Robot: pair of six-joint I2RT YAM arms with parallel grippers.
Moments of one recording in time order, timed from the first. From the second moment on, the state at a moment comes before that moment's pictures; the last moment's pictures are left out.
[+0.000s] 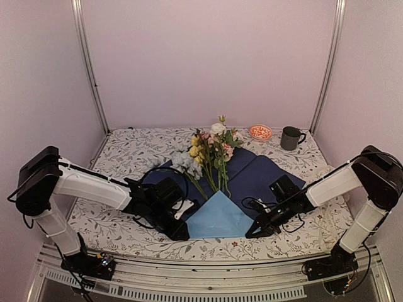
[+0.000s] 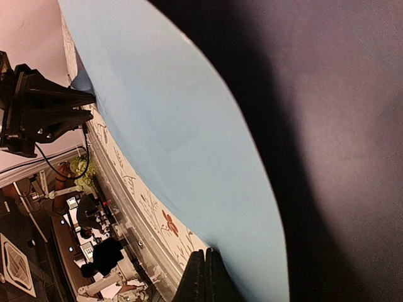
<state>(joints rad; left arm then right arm) -1.02 1.67 0.82 -0.31 0.27 -0.33 0.65 1.66 0.55 -0.03 -0.82 0.64</state>
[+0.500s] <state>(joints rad) -0.92 1.46 0.61 -0.33 0.33 -0.56 0.64 1.65 0.52 -0.01 -0.83 0.64</state>
